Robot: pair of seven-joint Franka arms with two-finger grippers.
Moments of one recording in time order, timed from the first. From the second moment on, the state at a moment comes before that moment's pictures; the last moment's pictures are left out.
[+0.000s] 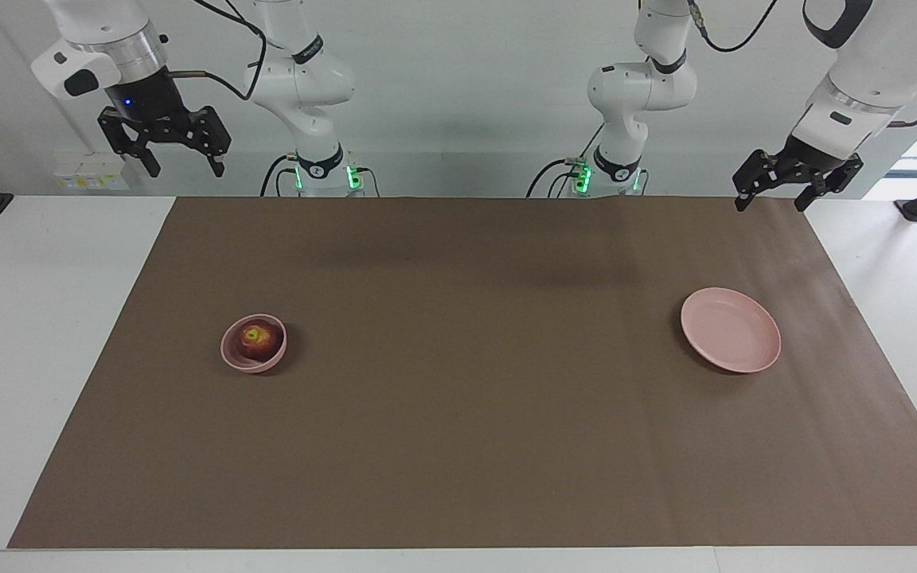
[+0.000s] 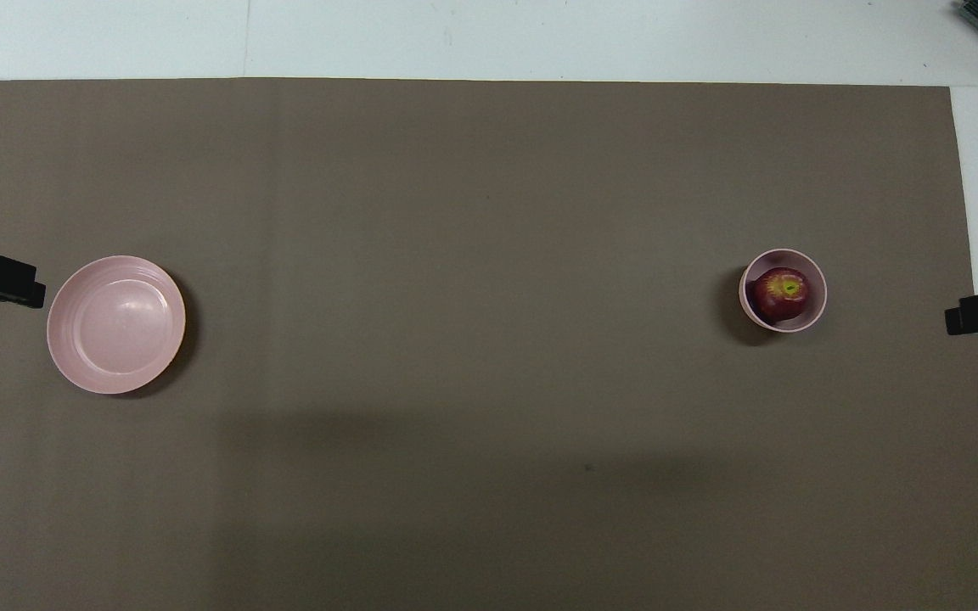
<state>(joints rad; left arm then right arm) -0.02 -0.01 0.00 -1.52 0.00 1.47 0.04 -0.04 -0.10 -0.01 -1.57 -0.01 1.46 -0.06</state>
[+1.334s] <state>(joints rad) -0.02 -0.01 -0.02 -1.52 0.00 1.46 0.04 0.05 -0.10 -0.10 -1.56 -0.01 1.45 -0.06</state>
